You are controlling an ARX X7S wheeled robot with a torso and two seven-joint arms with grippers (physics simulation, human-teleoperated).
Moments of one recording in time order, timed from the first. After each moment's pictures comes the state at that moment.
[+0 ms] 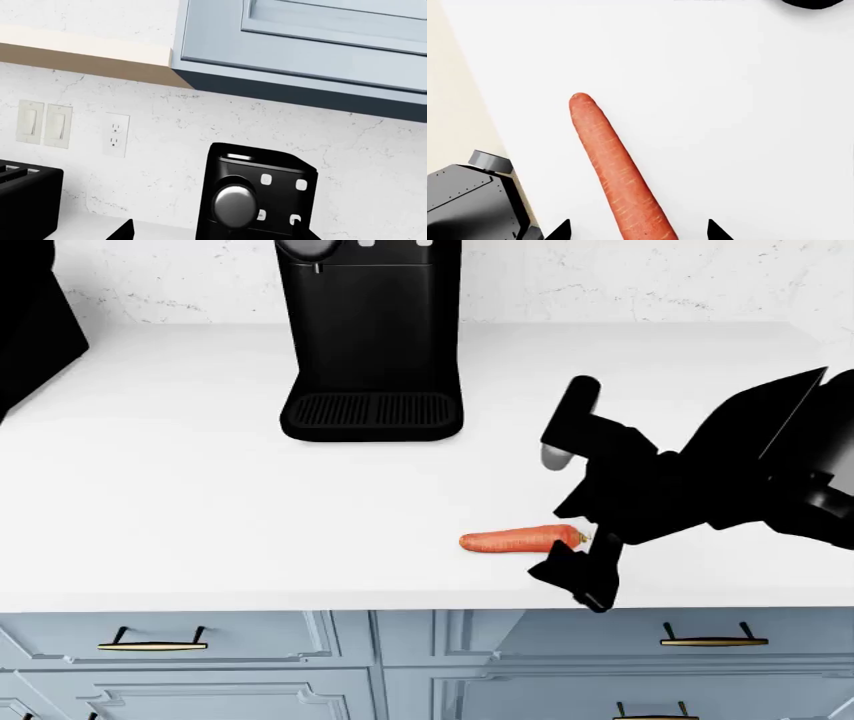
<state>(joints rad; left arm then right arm) -1.99 -0.95 1.24 0.57 -1.89 -0.19 -1.34 1.79 0.73 -1.64 0.06 1.16 0.94 -0.53</state>
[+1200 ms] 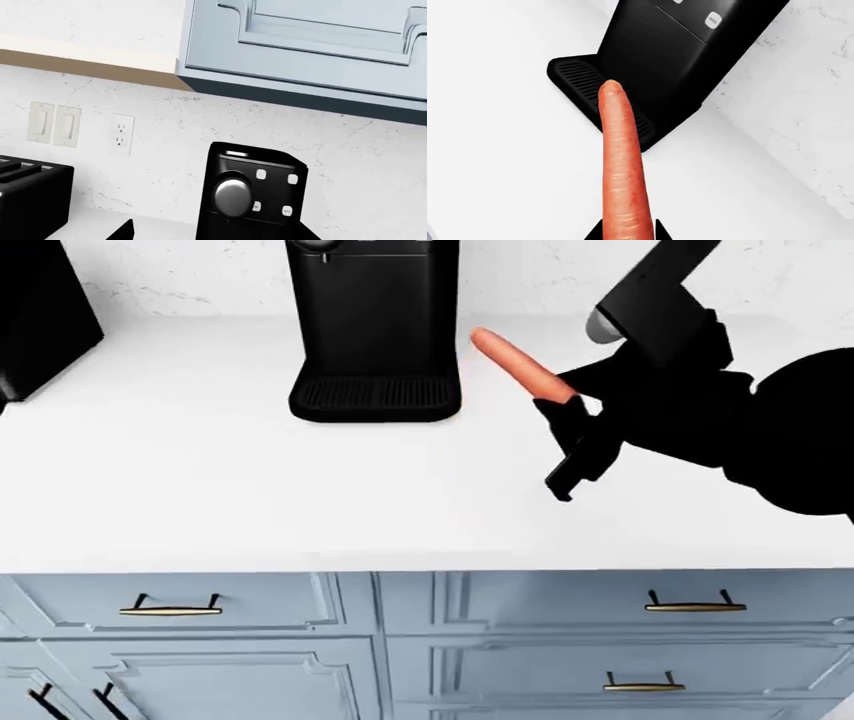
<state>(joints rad) -1.98 -0.94 1.22 0.57 -1.90 -0.20 -1.35 1.77 0.88 -1.36 -0.18 1.30 0.77 0.08</state>
